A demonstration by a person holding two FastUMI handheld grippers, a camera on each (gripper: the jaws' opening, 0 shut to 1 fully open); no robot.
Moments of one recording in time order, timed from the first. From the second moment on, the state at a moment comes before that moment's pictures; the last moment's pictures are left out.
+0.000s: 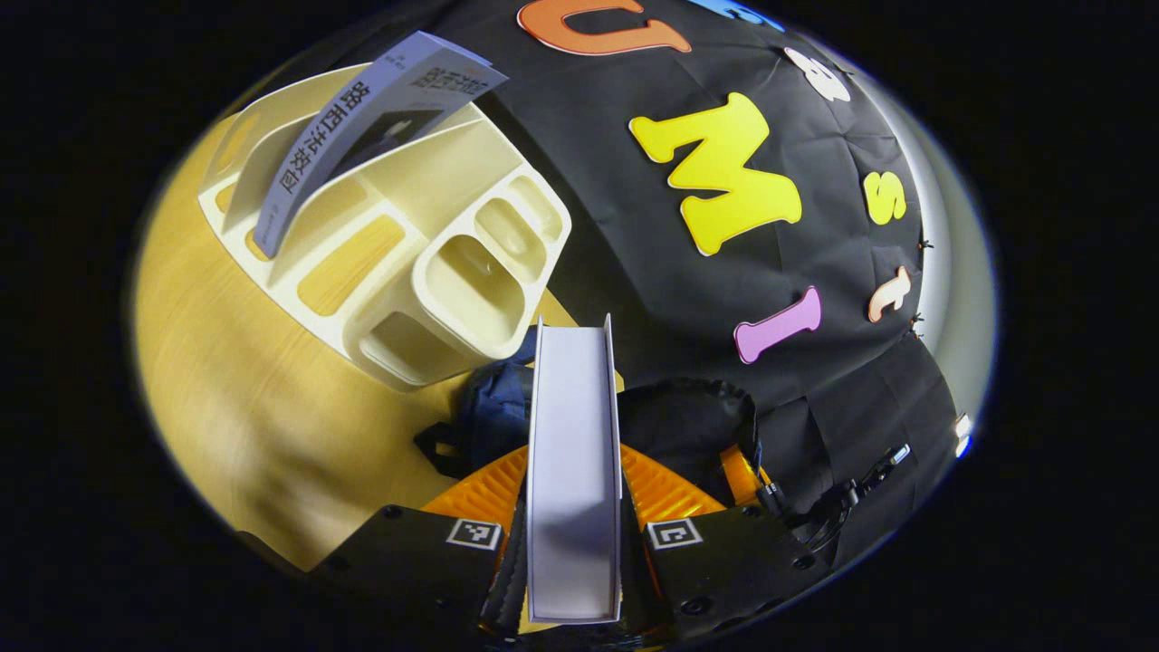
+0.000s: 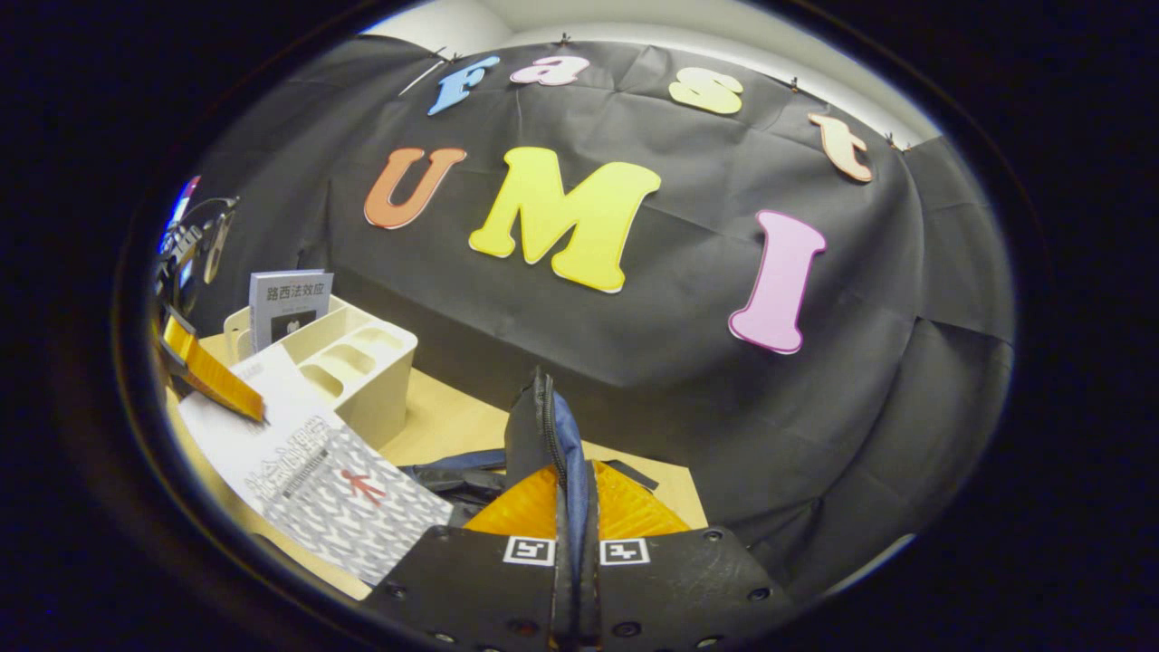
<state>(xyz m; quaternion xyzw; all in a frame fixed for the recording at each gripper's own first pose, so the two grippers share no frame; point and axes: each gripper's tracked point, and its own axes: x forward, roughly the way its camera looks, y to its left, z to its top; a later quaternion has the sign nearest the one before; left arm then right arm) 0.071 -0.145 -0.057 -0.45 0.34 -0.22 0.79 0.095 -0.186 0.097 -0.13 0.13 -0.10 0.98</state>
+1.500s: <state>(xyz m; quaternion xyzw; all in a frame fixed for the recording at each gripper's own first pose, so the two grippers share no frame) 0.123 -0.366 -0.165 -0.43 0.33 -0.26 0.80 0.095 -0.169 0.105 -0.11 0.08 -0.05 0.99</state>
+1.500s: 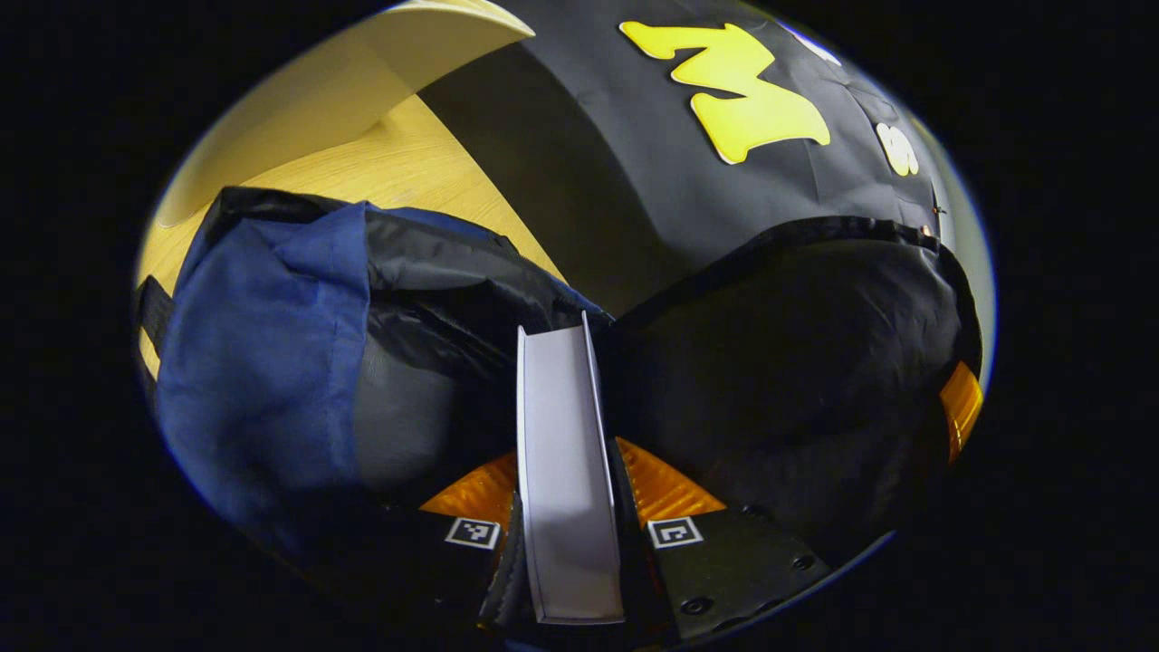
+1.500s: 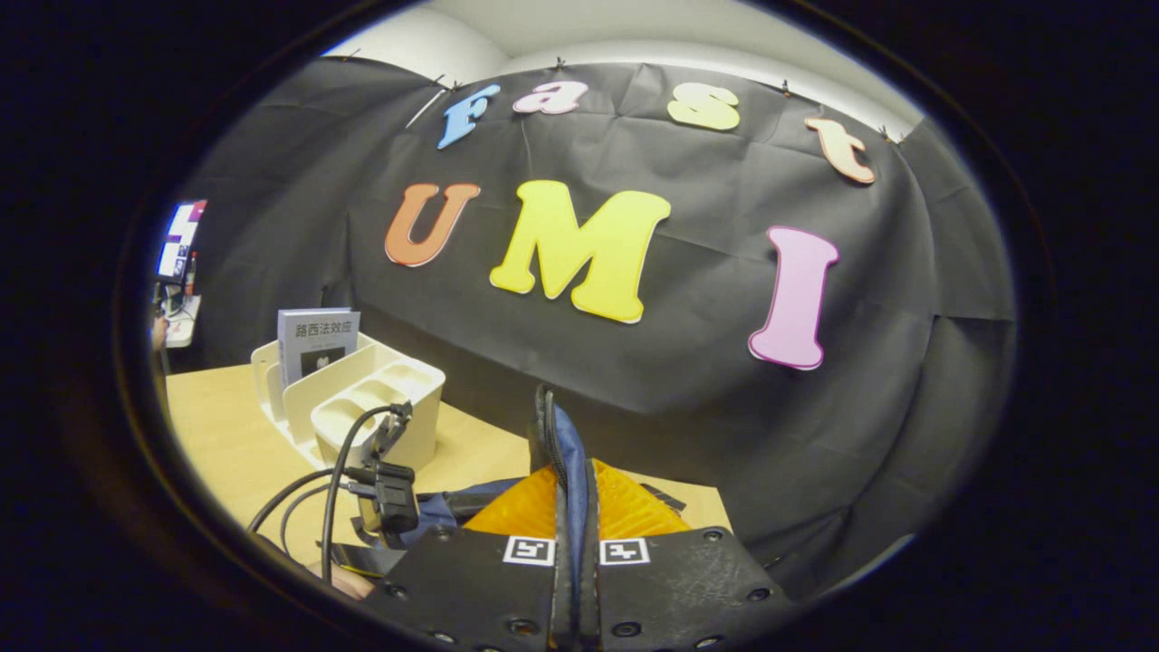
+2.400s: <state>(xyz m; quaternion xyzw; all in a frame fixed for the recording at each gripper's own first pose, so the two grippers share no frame) 0.109 -0.267 -0.179 -0.09 0.37 -0.22 0.90 0.076 -0.186 0.049 -0.08 0.12 -0.08 0.99</state>
